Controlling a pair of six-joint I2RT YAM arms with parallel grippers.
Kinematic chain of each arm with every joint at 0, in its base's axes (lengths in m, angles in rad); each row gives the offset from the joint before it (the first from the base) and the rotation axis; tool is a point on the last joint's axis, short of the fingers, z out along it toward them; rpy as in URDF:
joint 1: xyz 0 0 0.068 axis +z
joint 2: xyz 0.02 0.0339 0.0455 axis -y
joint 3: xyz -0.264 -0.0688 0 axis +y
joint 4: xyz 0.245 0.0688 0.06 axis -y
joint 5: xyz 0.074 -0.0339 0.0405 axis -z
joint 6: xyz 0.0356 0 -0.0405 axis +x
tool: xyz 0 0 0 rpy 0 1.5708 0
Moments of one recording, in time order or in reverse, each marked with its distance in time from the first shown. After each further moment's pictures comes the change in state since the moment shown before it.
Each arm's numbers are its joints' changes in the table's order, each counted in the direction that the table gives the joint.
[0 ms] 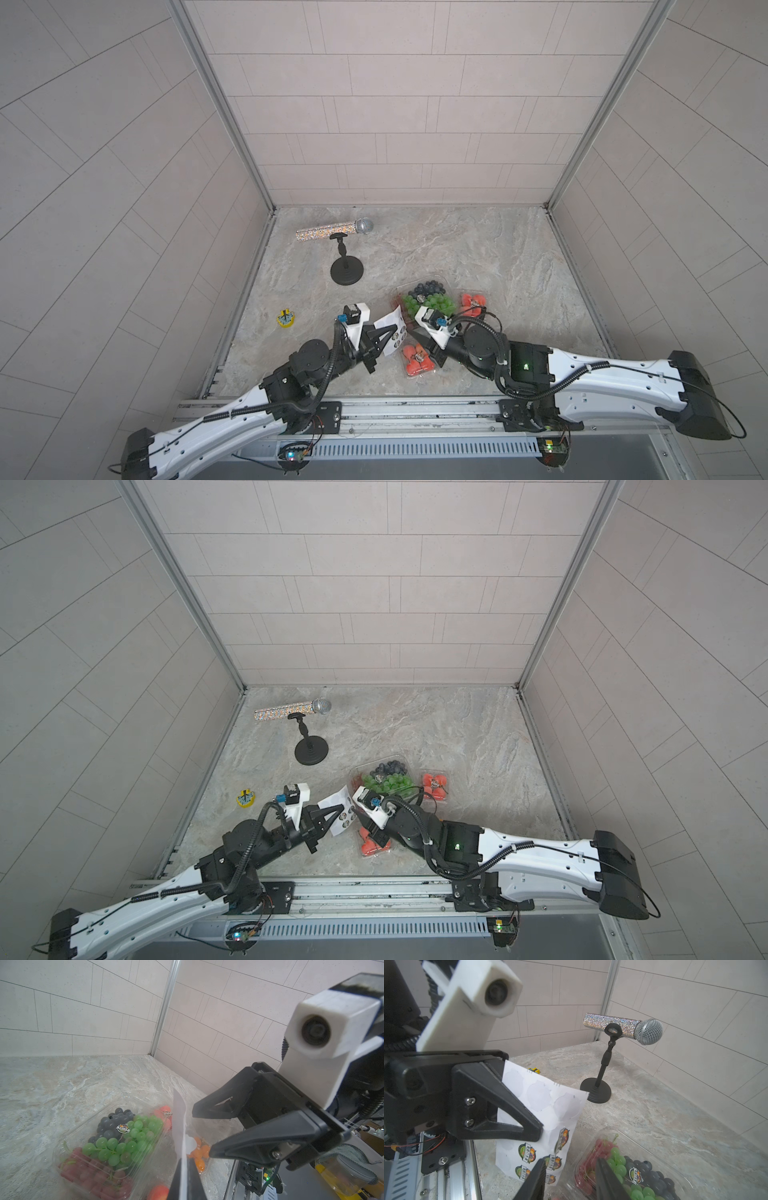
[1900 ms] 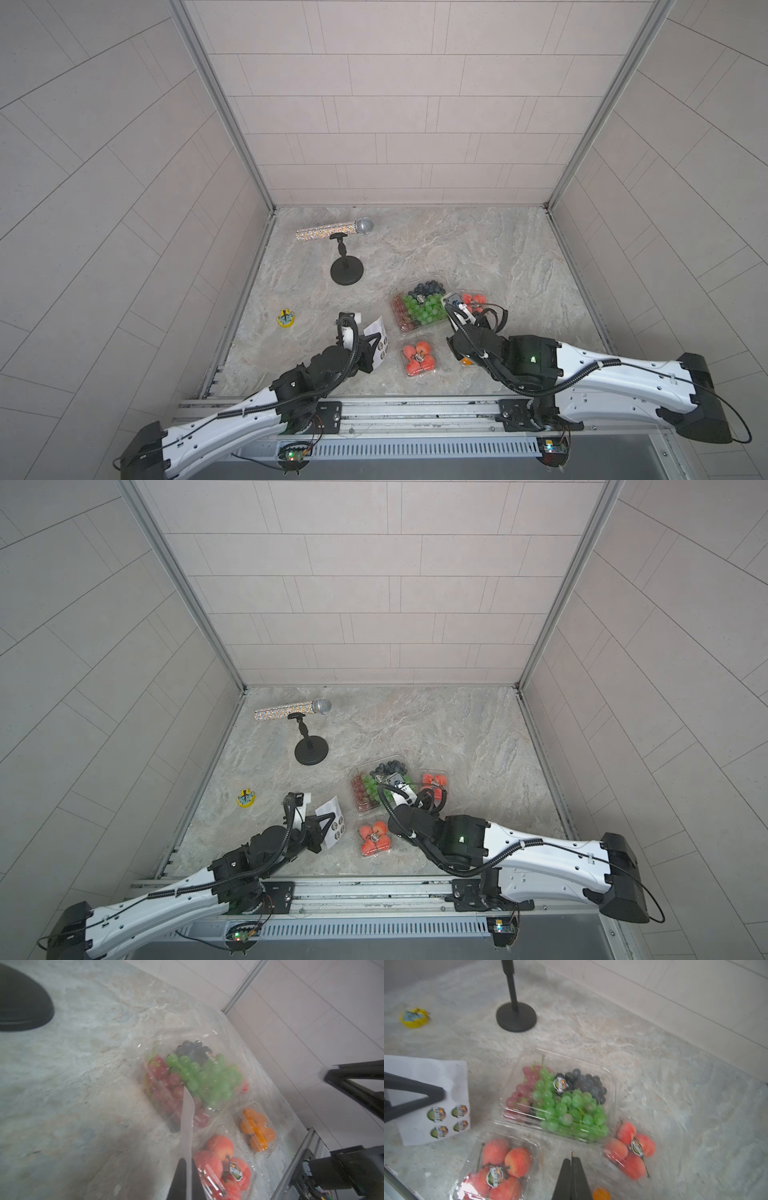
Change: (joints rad) left arm 0.000 -0.014 0.180 -0.200 -0.312 -0.359; right arm -0.040 0.024 -0.119 -0.706 0.349 0.459
